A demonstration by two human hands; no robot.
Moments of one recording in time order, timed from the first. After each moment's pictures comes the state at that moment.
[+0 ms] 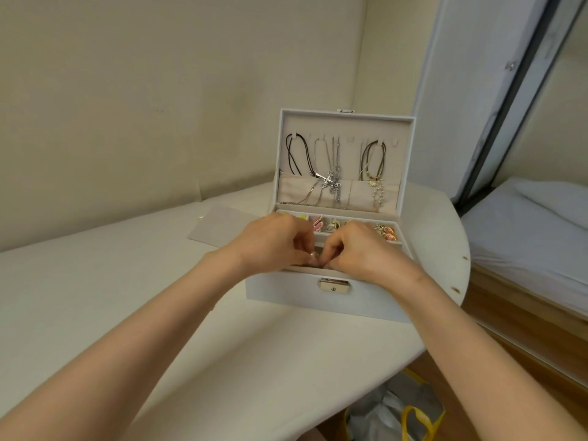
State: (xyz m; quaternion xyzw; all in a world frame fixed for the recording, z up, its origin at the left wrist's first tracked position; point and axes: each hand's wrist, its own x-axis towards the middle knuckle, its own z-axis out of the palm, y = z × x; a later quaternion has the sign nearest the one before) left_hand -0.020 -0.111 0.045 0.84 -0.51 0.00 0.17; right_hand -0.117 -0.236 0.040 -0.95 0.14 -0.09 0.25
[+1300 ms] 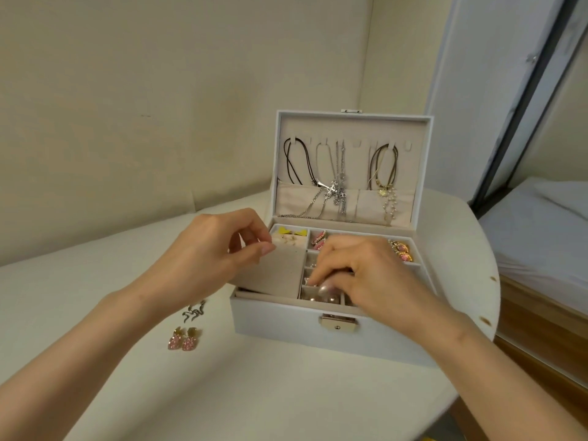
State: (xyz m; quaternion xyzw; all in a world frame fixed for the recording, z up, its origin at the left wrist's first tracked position) left_hand -0.009 -0.069 0.057 0.82 -0.44 0.07 0.35; right_hand -0.116 -0.248 0.031 -0.93 -0.05 -0.21 0.30
